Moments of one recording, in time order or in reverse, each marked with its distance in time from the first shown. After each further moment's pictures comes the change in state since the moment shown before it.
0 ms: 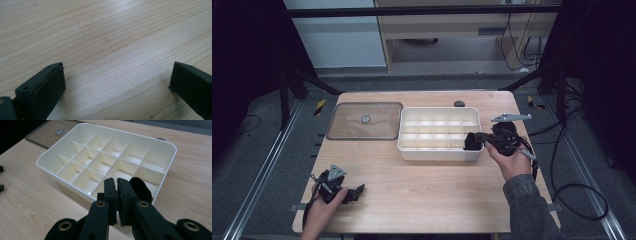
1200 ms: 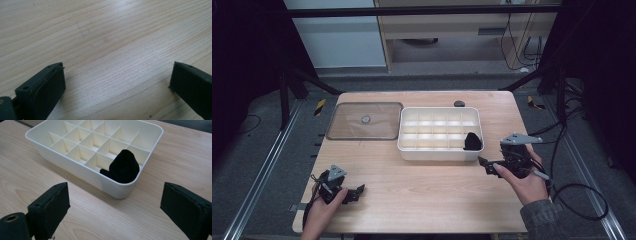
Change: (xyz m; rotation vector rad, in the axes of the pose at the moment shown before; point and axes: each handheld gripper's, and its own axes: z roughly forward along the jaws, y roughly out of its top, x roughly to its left) left arm -0.001 0.000 0.000 0.000 -0.001 0.005; right arm 0.002 -0.049 -0.026 0.000 -0.082 -0.080
